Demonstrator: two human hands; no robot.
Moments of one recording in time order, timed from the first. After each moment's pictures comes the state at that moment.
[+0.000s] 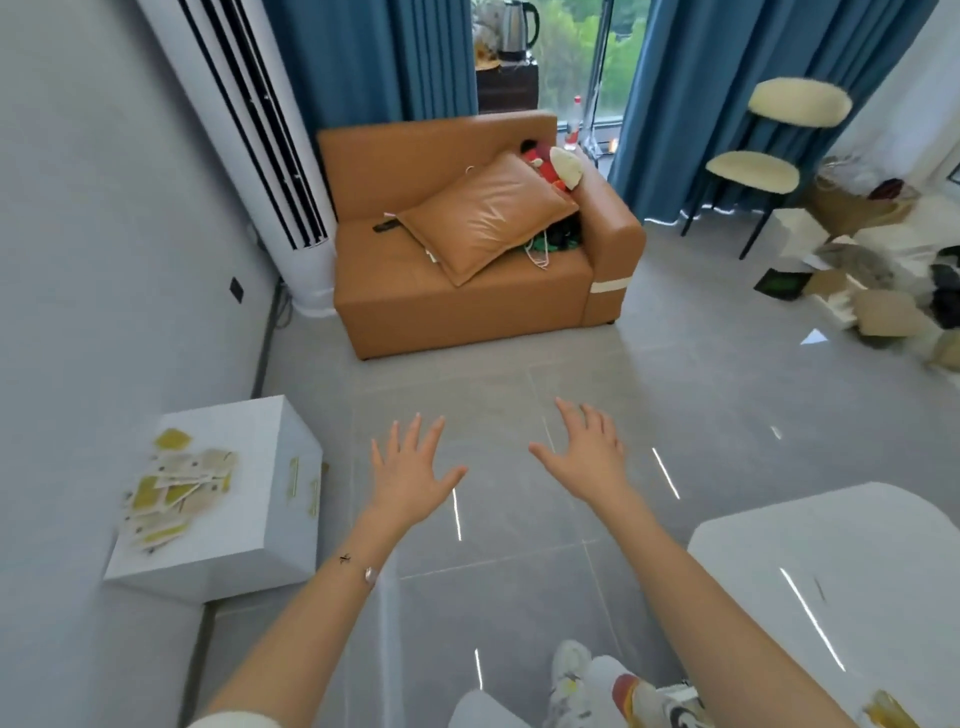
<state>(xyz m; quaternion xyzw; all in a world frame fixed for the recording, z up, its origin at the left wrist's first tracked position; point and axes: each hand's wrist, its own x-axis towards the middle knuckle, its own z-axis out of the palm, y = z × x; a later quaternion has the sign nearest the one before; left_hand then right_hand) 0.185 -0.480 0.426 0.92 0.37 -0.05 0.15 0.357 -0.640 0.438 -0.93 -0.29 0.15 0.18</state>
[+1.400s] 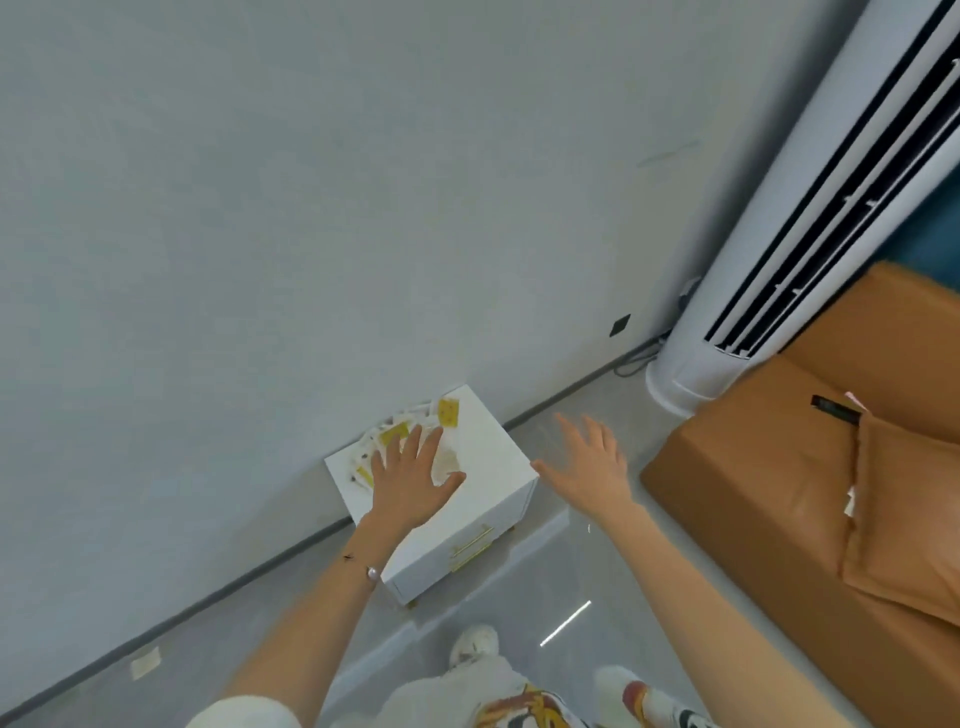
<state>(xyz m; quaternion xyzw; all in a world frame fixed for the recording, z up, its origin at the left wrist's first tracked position) 0.057 -0.092 0.383 0.56 0.81 0.05 0.18 0.284 -0.009 0.428 -0.61 -0.77 0.20 0.01</state>
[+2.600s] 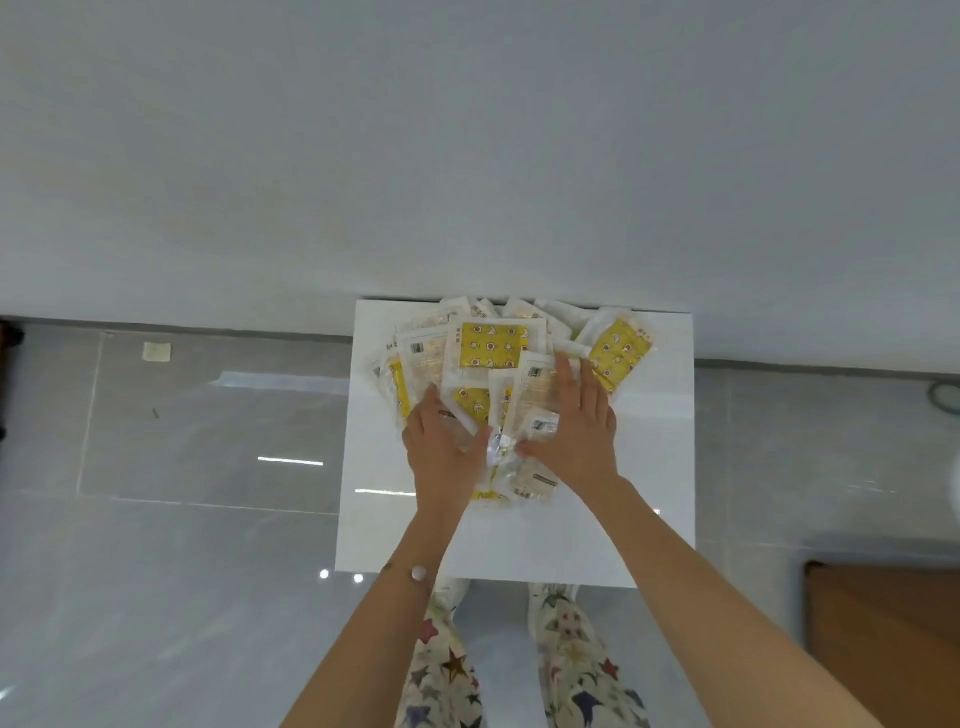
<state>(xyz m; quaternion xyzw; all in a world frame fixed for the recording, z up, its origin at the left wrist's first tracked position) -0.045 0.084 -0.024 -0.01 0.91 0.34 0.26 0.022 0.229 -0.035 -0.36 -0.87 0.28 -0.17</state>
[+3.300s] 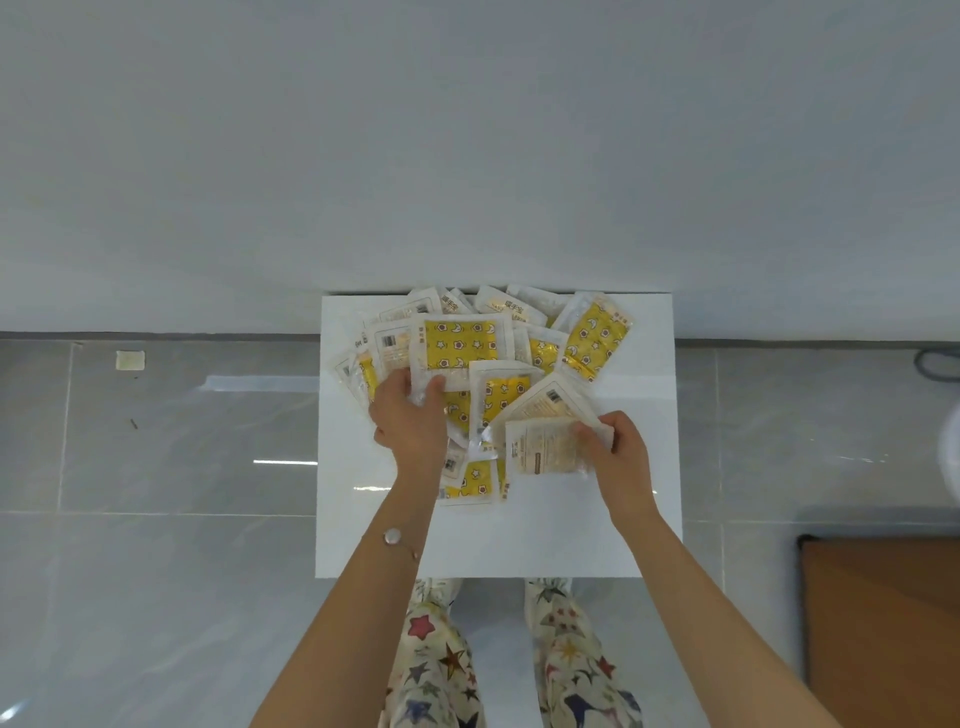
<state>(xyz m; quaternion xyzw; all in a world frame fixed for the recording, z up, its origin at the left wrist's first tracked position) -0.074 0.113 -0.018 -0.15 0.89 0.38 0.22 0.084 0.252 -0.028 -0.53 -0.61 0.59 -0.02</state>
